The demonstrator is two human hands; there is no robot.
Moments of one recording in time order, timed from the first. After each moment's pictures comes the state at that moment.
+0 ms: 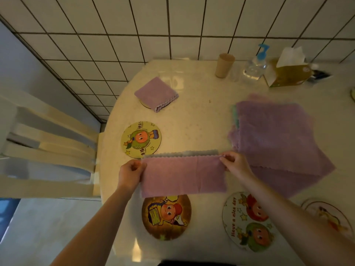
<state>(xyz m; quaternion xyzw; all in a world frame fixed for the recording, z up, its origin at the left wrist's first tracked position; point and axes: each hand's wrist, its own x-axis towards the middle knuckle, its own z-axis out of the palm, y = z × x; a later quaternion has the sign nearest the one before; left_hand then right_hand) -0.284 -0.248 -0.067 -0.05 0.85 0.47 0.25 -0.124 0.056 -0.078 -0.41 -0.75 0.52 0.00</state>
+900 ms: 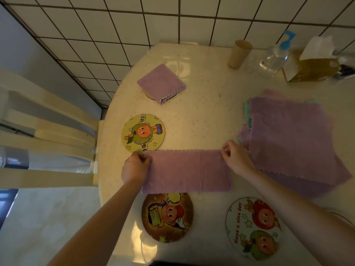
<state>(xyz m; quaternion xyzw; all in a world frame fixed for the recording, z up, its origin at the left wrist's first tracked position) -0.299 -0.221 -0.086 -0.03 0.95 0.23 0.20 -0.167 0.068 -0.091 -0.31 -0.90 0.30 -0.07</state>
